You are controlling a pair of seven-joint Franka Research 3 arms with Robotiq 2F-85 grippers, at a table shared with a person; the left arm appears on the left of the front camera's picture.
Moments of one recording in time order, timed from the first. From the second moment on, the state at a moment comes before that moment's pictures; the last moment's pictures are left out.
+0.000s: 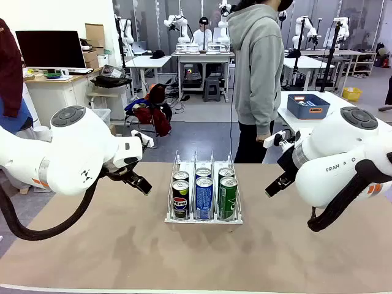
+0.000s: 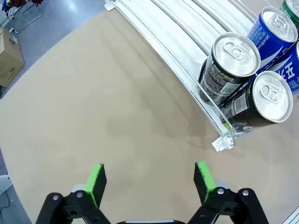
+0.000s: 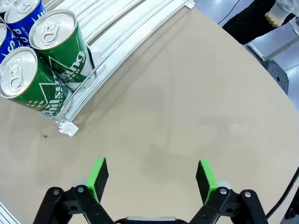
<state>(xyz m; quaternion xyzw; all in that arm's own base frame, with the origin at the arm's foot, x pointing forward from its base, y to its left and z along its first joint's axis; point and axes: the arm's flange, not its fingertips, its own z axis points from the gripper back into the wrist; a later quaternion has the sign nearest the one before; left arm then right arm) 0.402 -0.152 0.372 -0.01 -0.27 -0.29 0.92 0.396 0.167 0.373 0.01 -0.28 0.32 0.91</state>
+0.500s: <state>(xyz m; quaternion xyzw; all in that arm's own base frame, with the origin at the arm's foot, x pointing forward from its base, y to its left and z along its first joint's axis) 0.402 -0.153 0.372 -0.01 -0.27 -0.30 0.92 0.396 0.167 0.373 0.01 -0.28 0.32 0.91</state>
